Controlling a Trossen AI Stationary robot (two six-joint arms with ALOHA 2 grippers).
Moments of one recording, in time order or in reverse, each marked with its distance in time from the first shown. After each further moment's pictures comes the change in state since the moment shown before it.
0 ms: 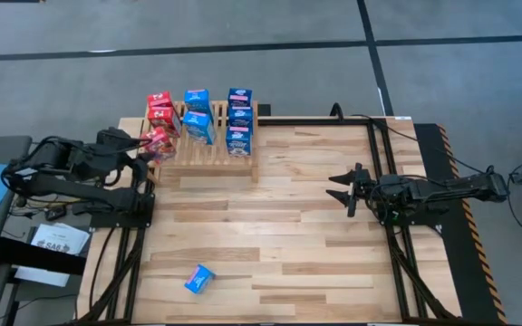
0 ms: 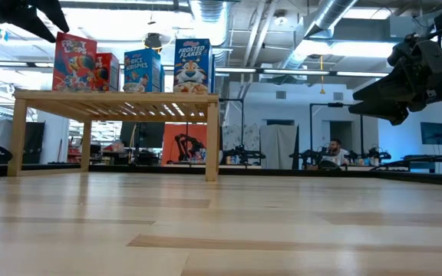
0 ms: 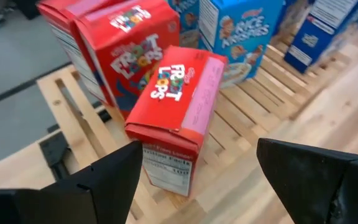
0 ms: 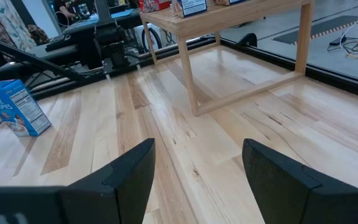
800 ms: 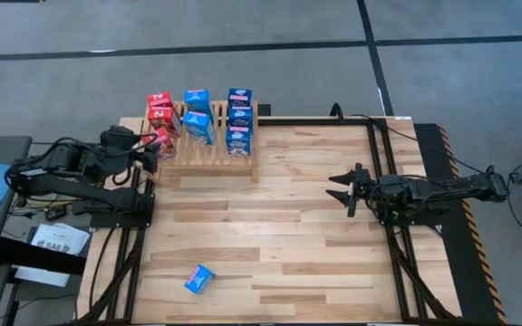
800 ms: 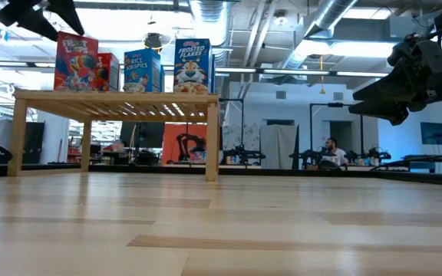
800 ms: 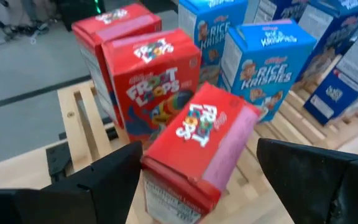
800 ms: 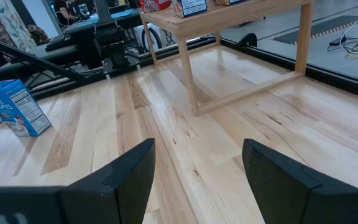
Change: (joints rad) left arm 0.000 0.029 -0.068 0.128 -0.170 -0.097; right arm 0.000 0.000 0.000 0.000 0.000 0.000
